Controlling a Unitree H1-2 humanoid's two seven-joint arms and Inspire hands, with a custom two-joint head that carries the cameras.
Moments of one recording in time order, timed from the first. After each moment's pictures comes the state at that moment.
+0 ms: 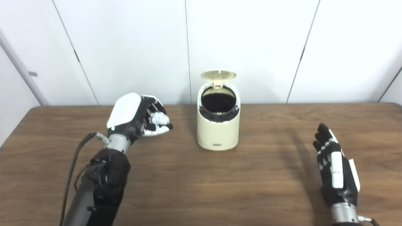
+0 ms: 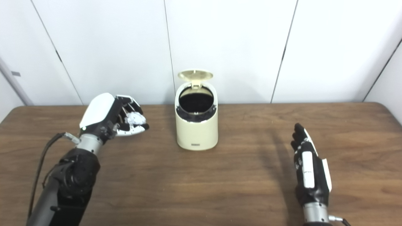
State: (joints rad) left arm -0.39 0.29 -0.15 -0.22 0.79 0.34 -0.21; right arm -0.02 -0.06 -0.18 -0.02 0.19 -0.16 0.04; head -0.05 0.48
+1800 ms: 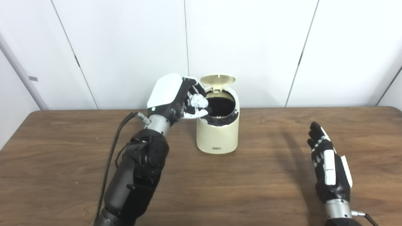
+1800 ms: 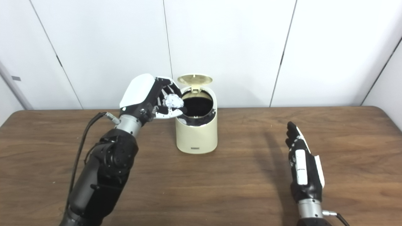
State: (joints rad) left arm -0.57 0.13 -0.25 -0.12 0.83 0.33 -0.19; right arm -0.07 -0.06 -0.16 0.04 0.15 -0.21 0.04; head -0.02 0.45
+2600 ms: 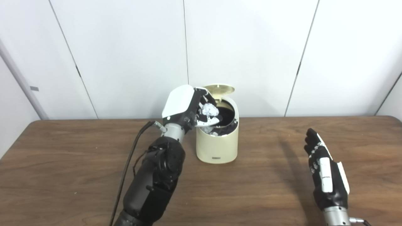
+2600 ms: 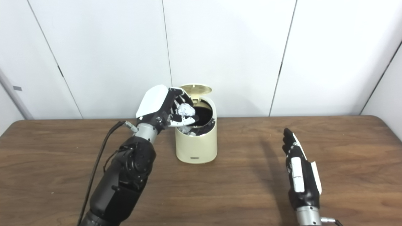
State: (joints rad) left arm -0.61 0.07 -0.28 0.04 0.81 0.32 -0.07; right arm -0.09 -0.07 -0.14 0.07 0.13 -0.24 0.04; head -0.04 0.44
